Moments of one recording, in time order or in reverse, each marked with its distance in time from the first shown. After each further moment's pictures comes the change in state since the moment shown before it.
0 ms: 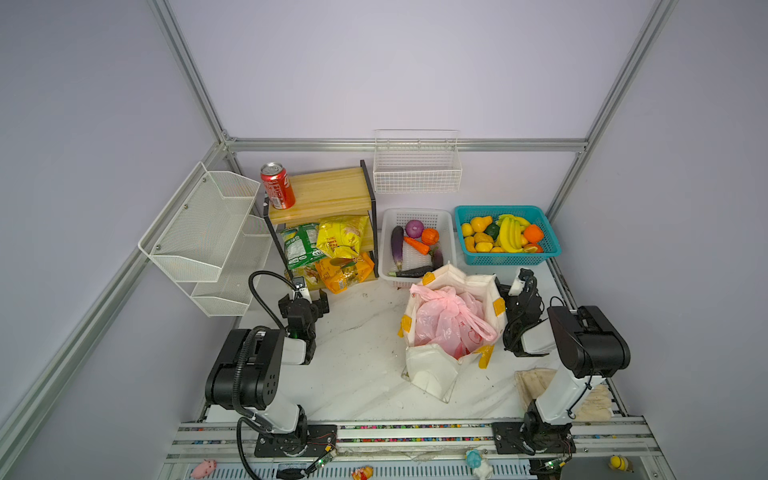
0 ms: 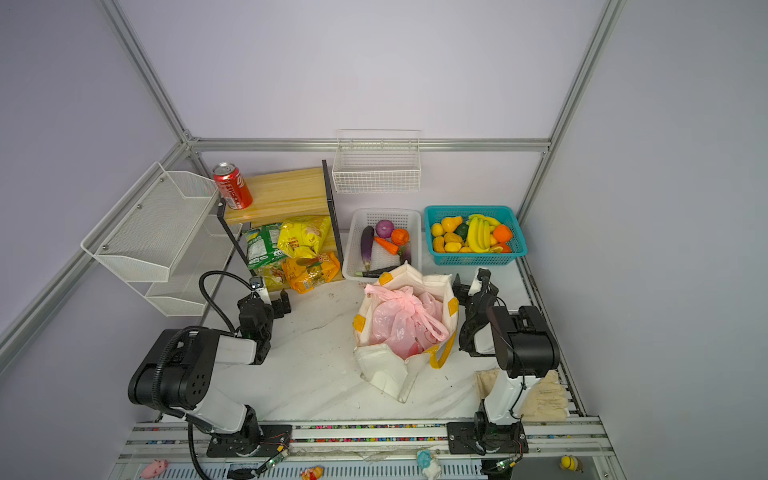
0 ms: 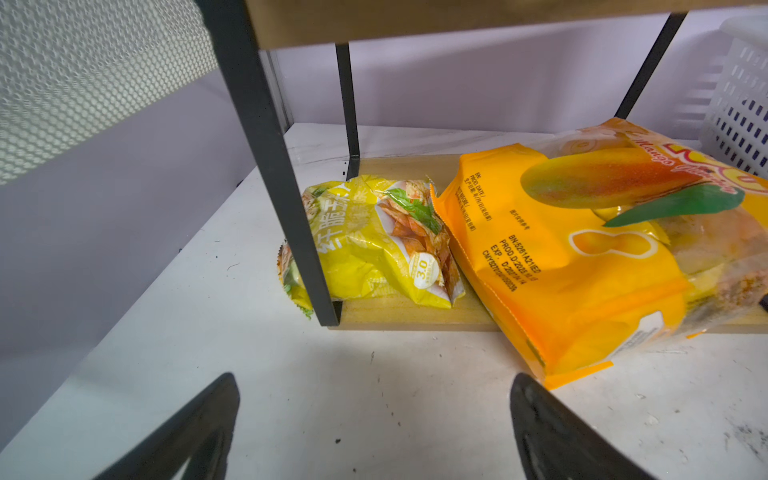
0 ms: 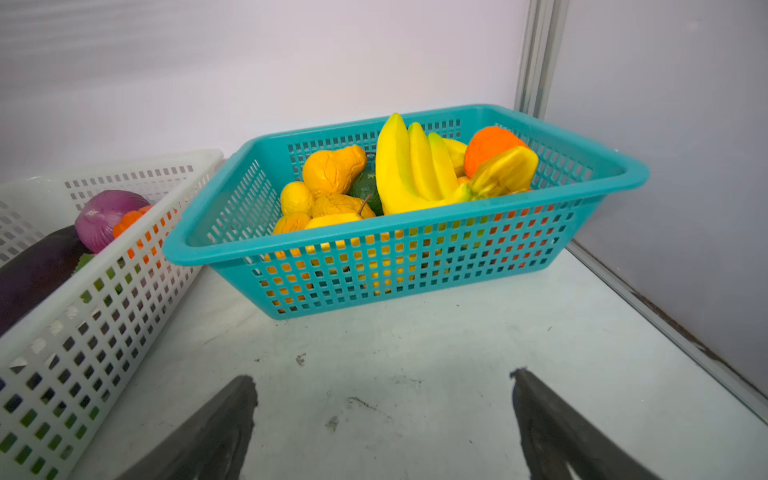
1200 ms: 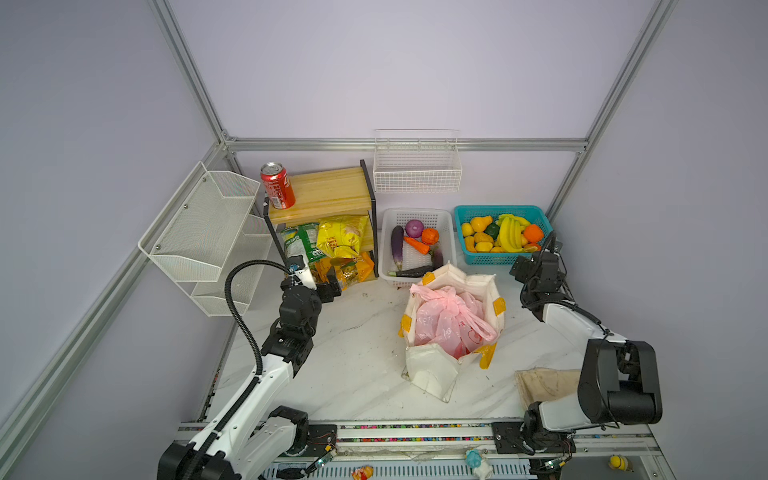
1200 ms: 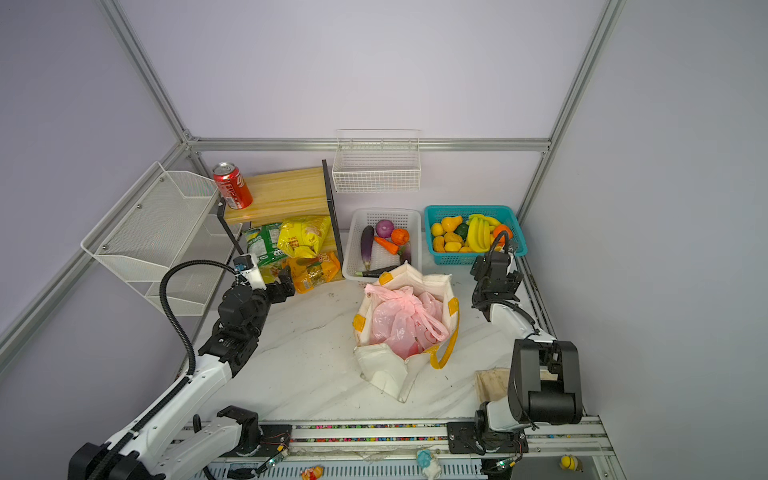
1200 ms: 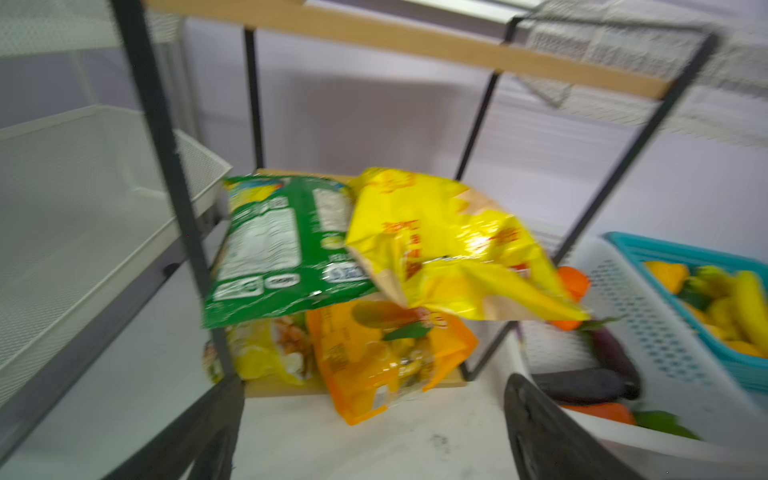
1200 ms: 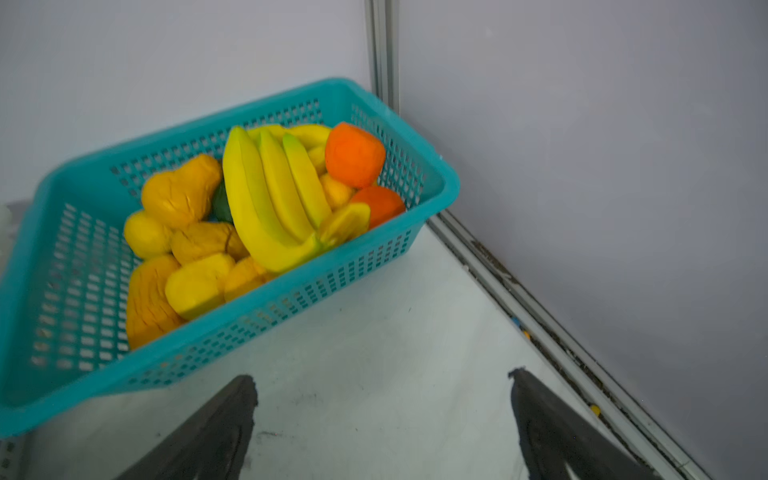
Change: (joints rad) left arm -0.159 -0.598 0.182 -0.685 -0.057 -0.175; right arm -0.076 -0.291 0.309 -0.979 0.255 0.134
